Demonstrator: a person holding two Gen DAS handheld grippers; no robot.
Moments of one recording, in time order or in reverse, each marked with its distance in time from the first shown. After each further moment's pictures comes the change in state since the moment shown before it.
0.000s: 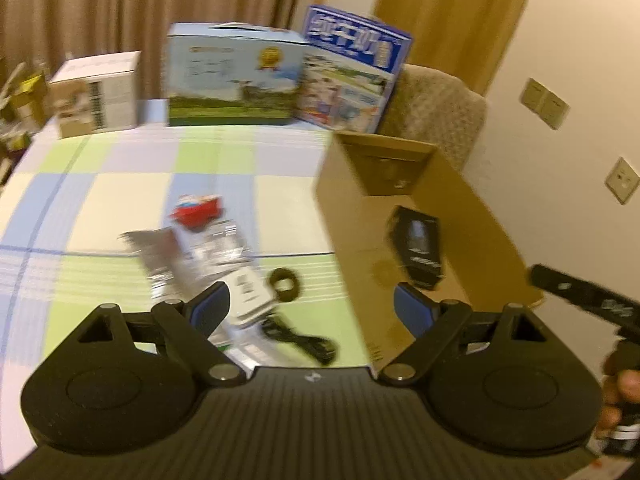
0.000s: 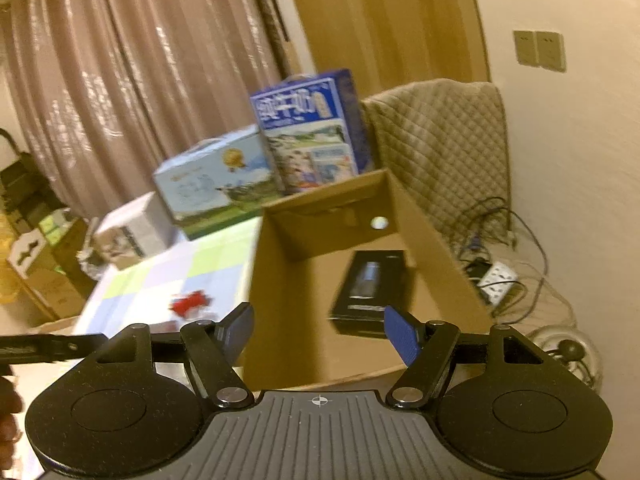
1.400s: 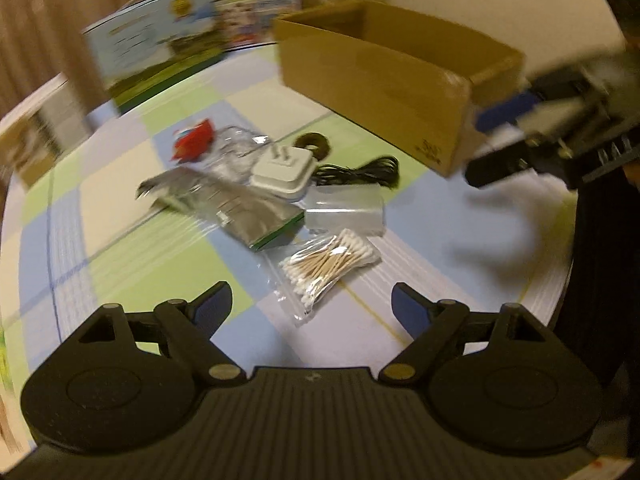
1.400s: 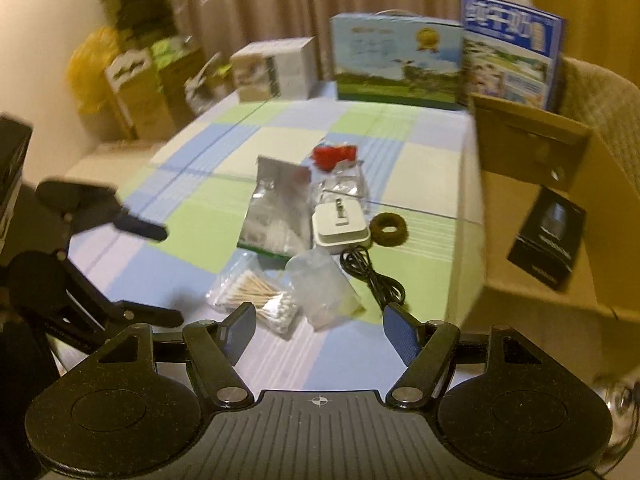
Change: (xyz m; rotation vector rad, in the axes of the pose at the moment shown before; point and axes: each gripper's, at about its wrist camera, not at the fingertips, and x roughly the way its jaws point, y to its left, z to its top) left arm 0.008 0.090 -0.099 0.602 0.150 -0.105; right arm 0.089 0.117 -0.099 -0.471 0.332 0.212
